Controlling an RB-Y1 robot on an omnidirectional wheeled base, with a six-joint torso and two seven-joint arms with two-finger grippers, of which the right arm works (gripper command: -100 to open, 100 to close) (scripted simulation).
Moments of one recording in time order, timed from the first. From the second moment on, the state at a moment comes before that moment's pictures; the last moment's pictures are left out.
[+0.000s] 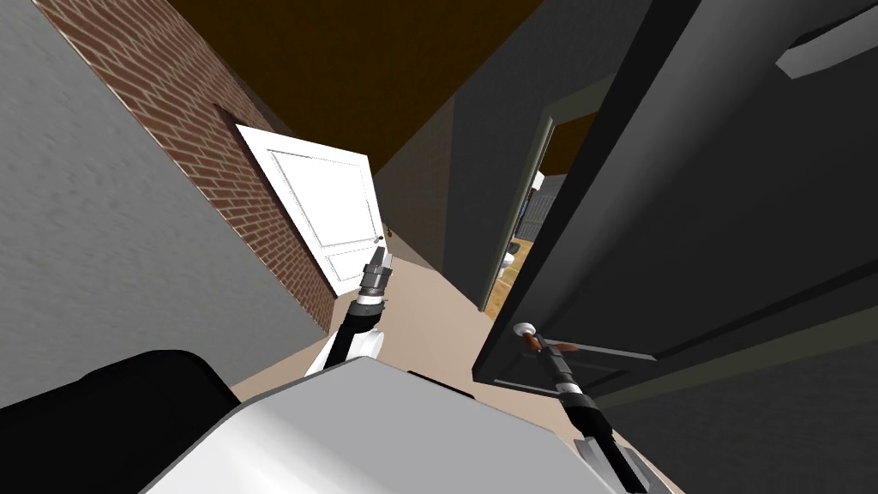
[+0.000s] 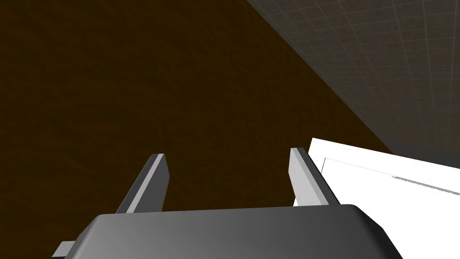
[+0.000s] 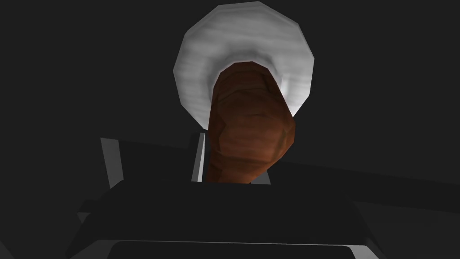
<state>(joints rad) -0.02 -0.53 0.11 -0.65 -0.03 -0.94 -0.41</state>
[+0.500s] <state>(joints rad) 0.01 -0.57 0.13 -0.61 -0.03 -1.04 -0.45</state>
